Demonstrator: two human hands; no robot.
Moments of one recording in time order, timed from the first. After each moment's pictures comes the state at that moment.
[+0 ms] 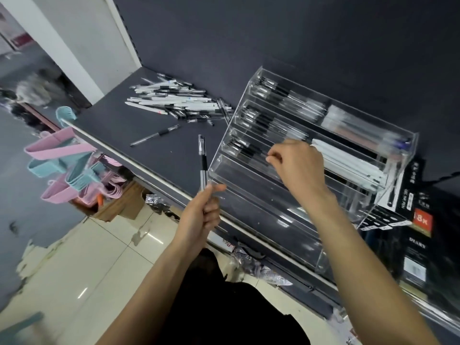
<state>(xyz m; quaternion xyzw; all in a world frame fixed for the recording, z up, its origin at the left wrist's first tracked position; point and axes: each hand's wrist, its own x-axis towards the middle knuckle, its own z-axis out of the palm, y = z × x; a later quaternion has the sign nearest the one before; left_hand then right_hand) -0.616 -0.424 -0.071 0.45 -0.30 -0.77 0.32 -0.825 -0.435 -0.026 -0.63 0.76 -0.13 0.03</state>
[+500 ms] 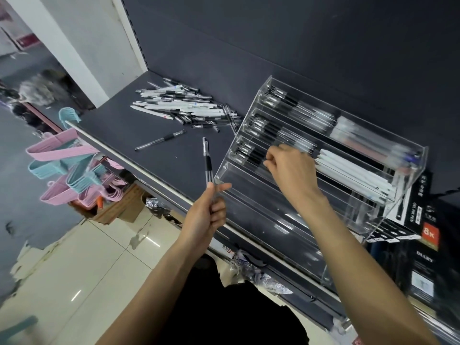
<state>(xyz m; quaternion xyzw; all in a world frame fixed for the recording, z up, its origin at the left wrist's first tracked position) -0.617 -0.439 -0.066 0.44 -0.31 -0.78 0.32 -0.812 -0.456 -0.036 -0.65 0.75 -0.11 0.01</state>
